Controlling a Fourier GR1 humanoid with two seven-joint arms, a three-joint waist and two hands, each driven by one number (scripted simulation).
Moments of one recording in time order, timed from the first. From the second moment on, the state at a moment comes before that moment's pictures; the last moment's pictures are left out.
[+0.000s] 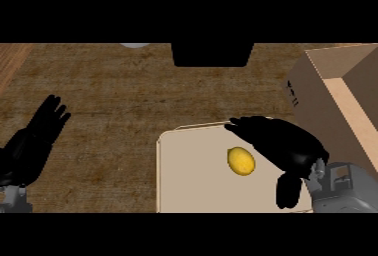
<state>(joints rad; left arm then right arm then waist) -0.02 0.41 0.01 -1.62 0.40 0.08 0.20 -0.45 -0.50 0.50 -1.82 0.39 0.72 0.53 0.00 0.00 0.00</state>
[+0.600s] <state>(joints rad) -0.04 0.37 0.07 -1.62 0.35 0.04 0.24 -0.38 -0.39 0.48 -1.79 0.58 0.74 0.41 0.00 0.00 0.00</state>
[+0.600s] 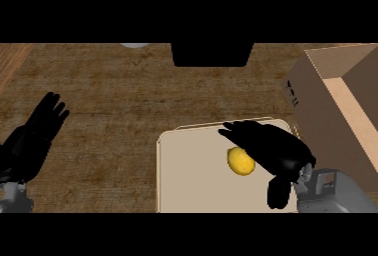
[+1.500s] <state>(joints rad) -0.01 0.29 0.12 -1.67 0.29 -0.02 0.26 -0.36 -0.26 0.49 -1.68 0.85 0.76 0.33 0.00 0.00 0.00</state>
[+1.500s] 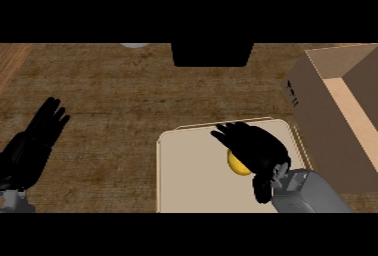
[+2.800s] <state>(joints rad) -0.04 0.24 0.20 -1.64 0.24 -0.09 0.27 -0.32 -0.17 0.47 -1.47 1.11 0.70 0.19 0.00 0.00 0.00</state>
